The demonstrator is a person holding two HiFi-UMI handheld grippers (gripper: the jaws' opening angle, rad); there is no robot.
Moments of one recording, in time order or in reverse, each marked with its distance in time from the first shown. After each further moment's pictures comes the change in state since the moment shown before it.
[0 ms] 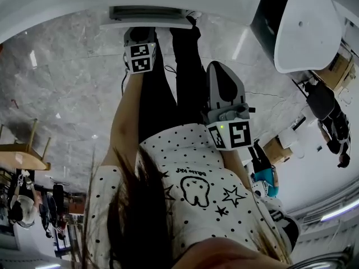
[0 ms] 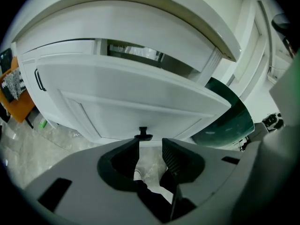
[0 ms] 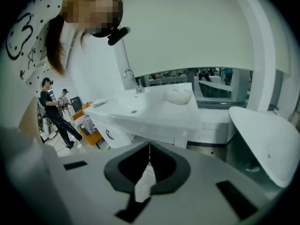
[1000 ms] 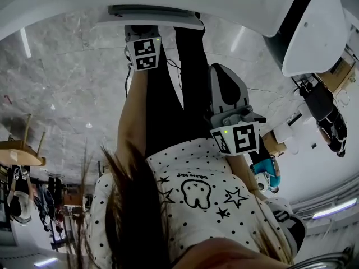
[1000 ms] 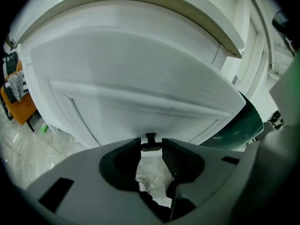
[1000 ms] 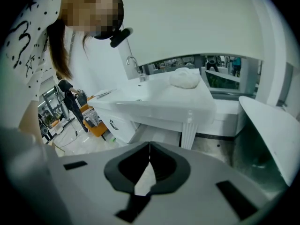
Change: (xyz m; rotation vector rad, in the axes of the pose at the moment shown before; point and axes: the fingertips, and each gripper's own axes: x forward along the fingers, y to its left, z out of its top) left arm 0.027 0.008 0.004 0.017 -0.101 0.042; right arm 0.033 0.004 -0.043 -0.006 0.106 0.070
